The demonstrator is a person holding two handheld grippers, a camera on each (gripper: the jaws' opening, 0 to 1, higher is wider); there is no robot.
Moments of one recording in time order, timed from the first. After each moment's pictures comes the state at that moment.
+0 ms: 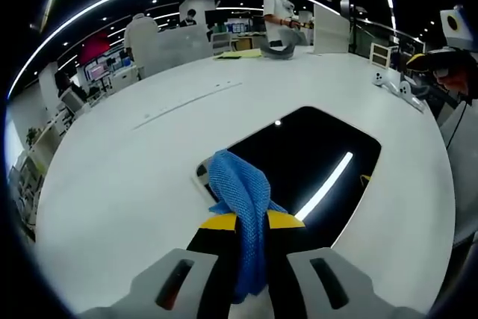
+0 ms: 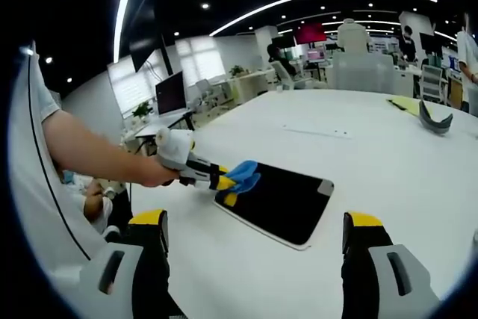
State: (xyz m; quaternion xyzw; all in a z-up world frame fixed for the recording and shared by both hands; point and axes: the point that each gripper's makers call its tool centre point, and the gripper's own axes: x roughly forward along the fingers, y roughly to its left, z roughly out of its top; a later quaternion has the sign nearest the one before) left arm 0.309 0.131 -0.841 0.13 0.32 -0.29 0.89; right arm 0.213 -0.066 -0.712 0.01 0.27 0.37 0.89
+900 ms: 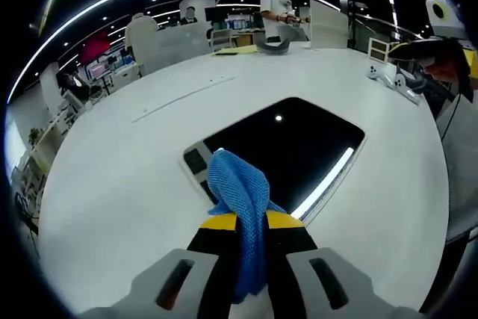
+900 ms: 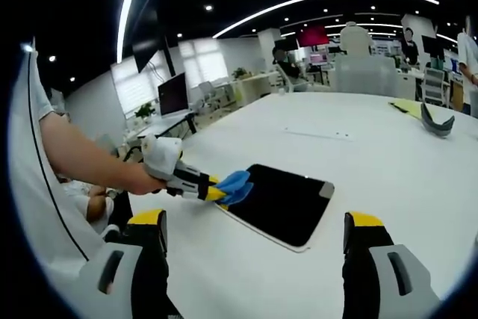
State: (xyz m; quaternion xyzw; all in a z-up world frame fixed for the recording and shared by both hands) left arm 0.275 0.124 -0.841 0.14 0.33 -0.29 0.89; right arm 0.214 -0.067 -0.715 0.02 0.26 0.38 0.89
